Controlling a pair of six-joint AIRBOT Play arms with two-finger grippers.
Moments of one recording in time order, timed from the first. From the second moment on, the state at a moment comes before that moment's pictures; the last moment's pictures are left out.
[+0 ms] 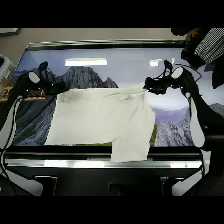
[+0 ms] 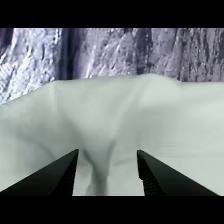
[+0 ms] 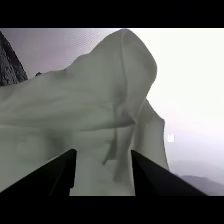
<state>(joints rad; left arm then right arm) 0.04 -1.82 1.65 1.26 -0.97 -1.57 -0.02 -1.85 1.70 -1.07 1.05 1.61</state>
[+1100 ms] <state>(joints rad) 0.36 -1.05 0.94 1.30 -1.33 -1.63 -0.36 -1.16 0.56 -0.83 1.21 1.16</state>
